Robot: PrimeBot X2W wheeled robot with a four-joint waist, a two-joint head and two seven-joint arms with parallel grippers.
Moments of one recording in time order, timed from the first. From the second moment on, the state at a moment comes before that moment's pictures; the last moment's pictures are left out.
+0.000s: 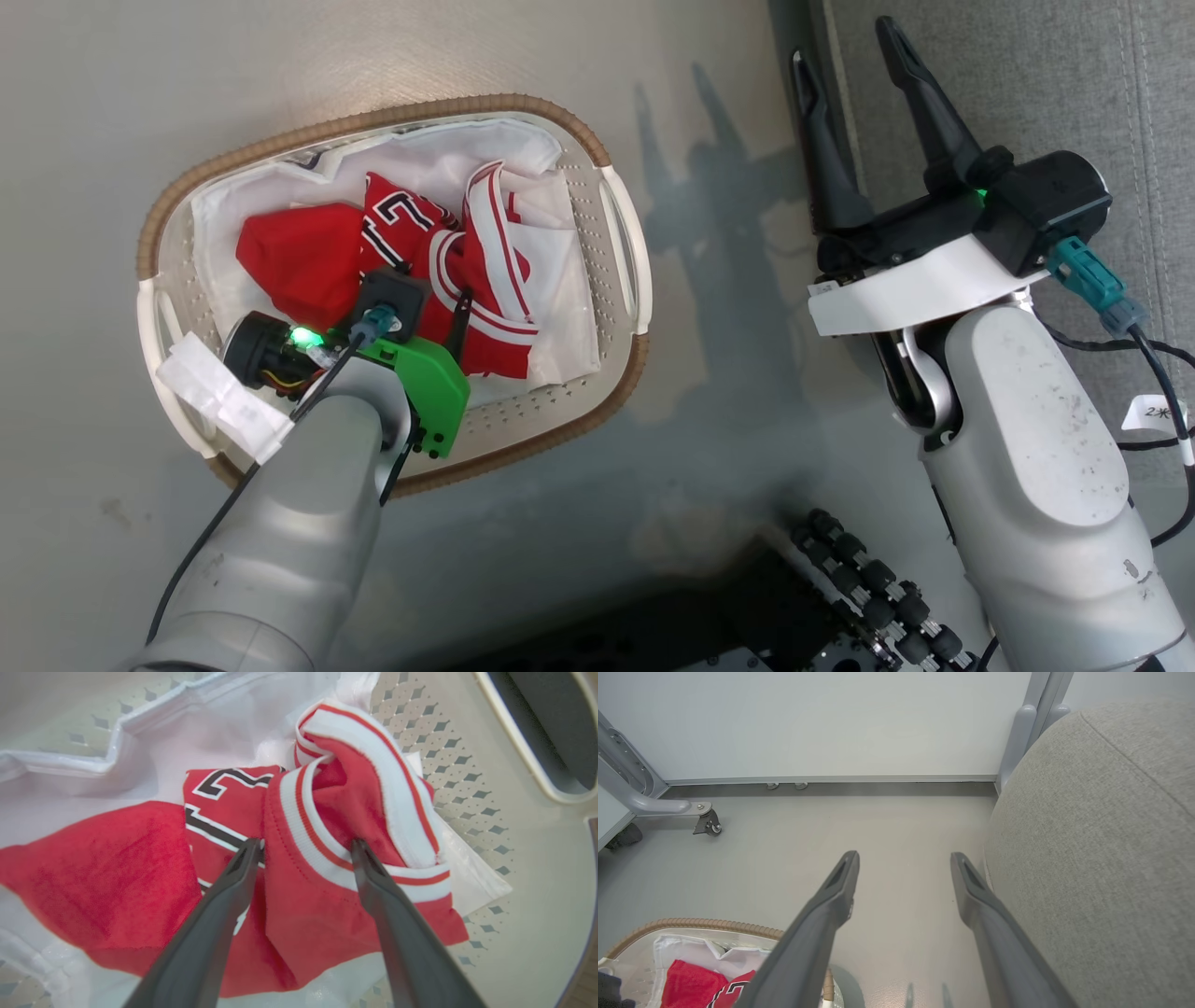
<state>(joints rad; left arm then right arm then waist) -0.84 0.05 -0.52 1.17 -0.19 -0.13 -0.26 -0.62 -0.05 0.20 0.16 0.20 0.13 -0.26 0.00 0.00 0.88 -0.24</state>
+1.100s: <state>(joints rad) -0.95 0.05 -0.75 1.27 -0.37 -0.12 -0.15 -0.63 -0.05 0.20 0.15 0.20 0.13 -0.26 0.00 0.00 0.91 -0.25</state>
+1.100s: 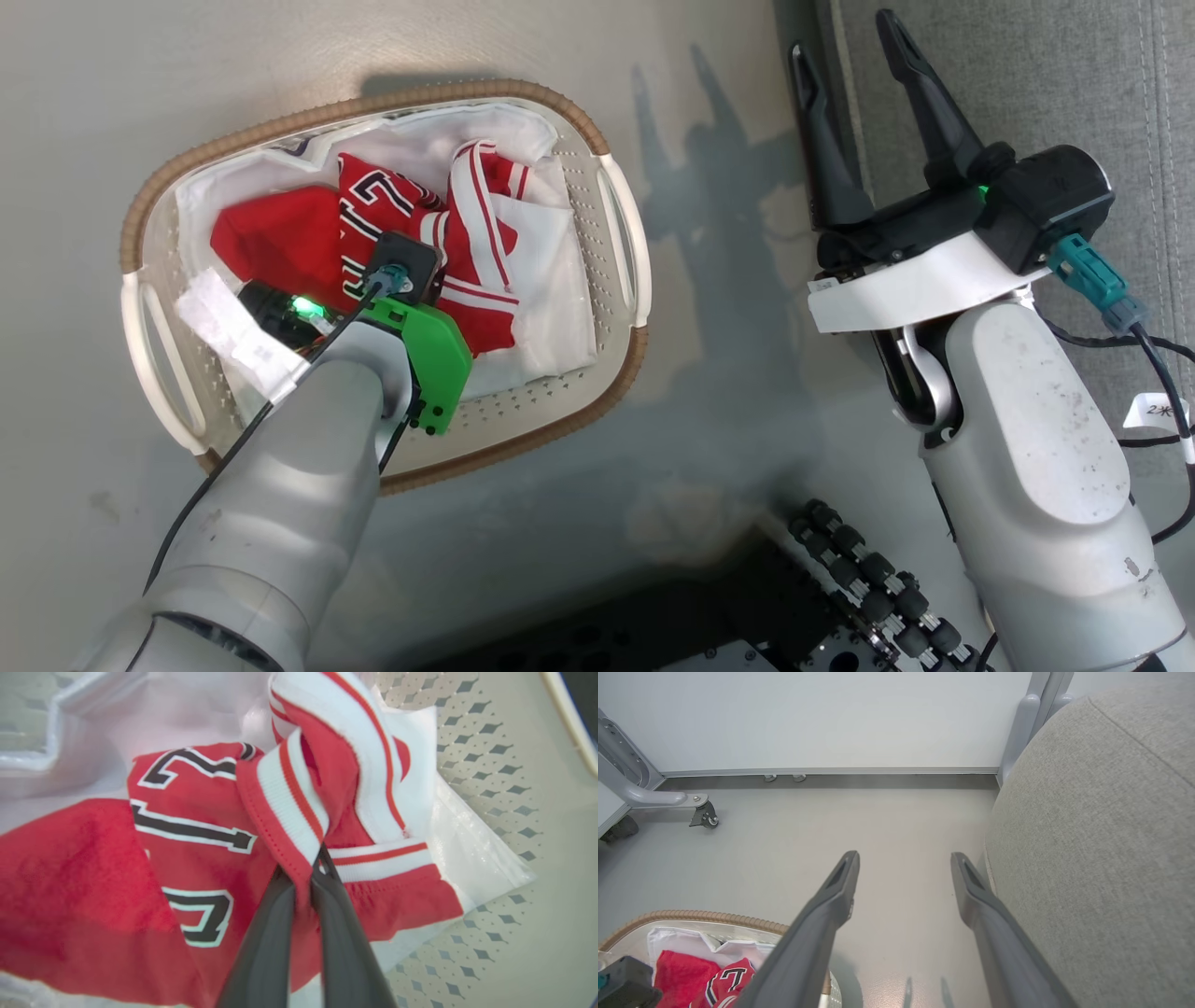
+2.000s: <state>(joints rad) -0.73 0.05 -0.71 1.09 -0.46 -0.05 -0.26 -0.50 -0.05 0.20 0.26 0.18 0.13 -0.26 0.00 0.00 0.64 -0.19</state>
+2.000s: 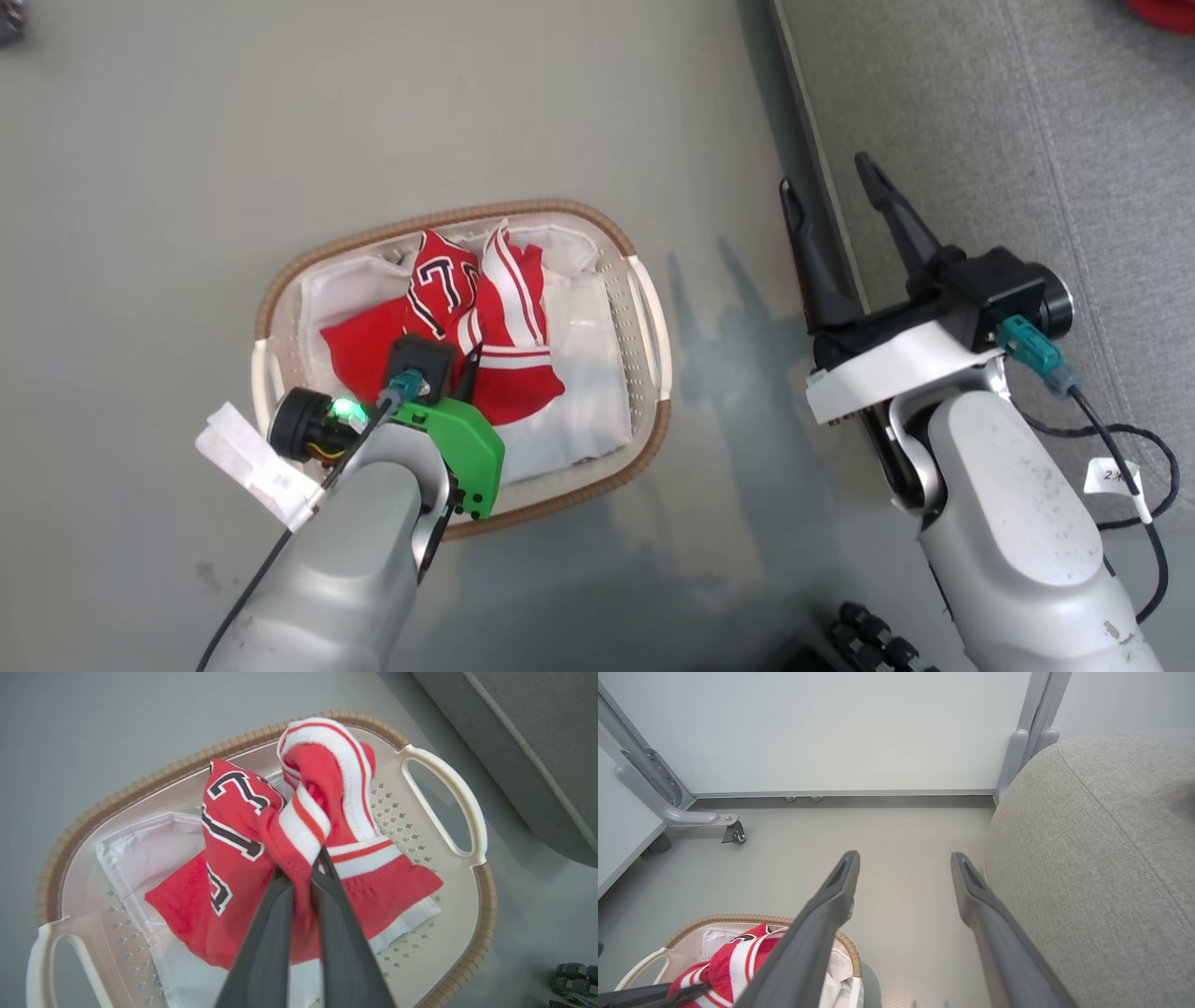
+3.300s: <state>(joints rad) -0.40 0.06 -0.45 0.64 -0.26 -0.07 -0.26 -0.23 -0.05 0.17 0.35 0.16 0.13 -0.26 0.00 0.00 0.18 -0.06</state>
